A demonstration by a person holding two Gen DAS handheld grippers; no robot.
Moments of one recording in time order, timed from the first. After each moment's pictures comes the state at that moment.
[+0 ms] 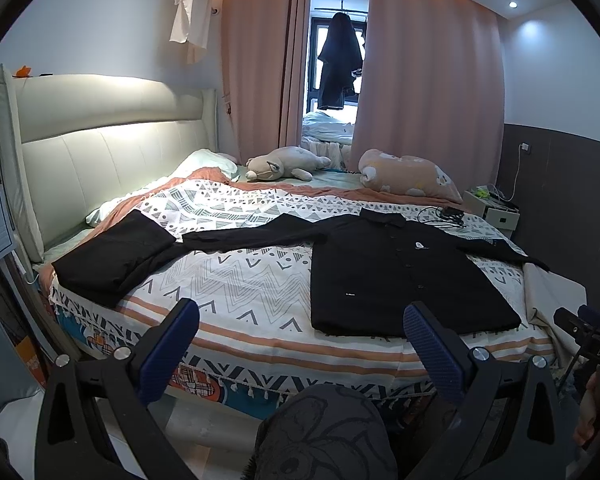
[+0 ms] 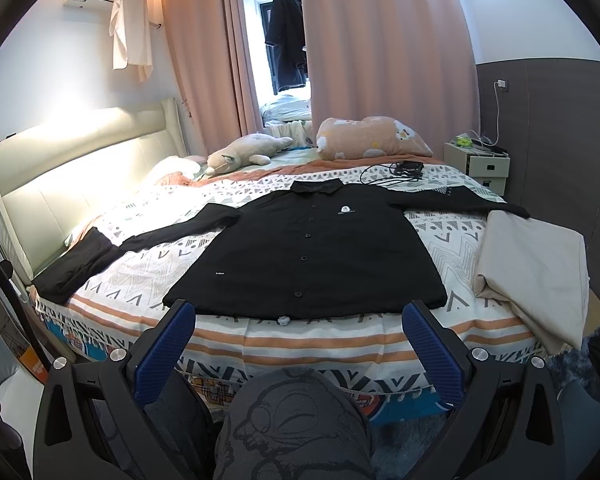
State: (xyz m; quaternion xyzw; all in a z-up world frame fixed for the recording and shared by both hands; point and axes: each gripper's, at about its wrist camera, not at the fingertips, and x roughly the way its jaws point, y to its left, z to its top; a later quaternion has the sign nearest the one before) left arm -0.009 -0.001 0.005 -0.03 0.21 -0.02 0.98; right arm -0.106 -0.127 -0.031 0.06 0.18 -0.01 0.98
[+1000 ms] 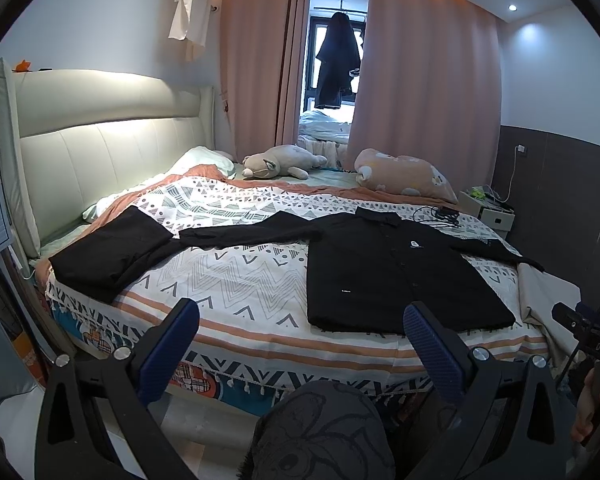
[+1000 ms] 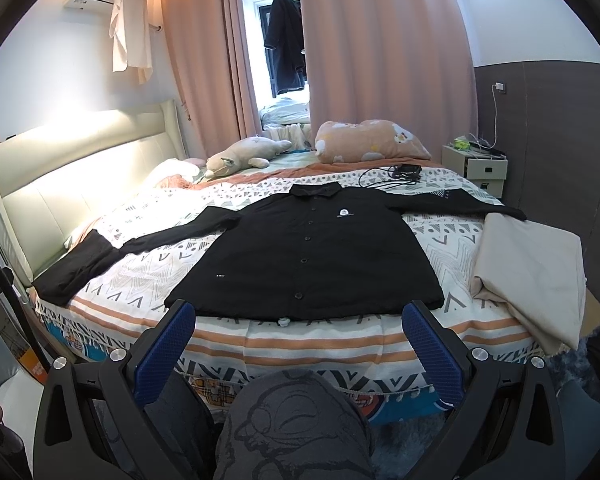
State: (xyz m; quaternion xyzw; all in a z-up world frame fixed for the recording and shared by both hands) left arm -0.014 0.000 0.003 -0.04 0.21 -0.02 0.98; right arm -0.112 -0.127 -0.029 0.06 0.18 -0.02 0.98
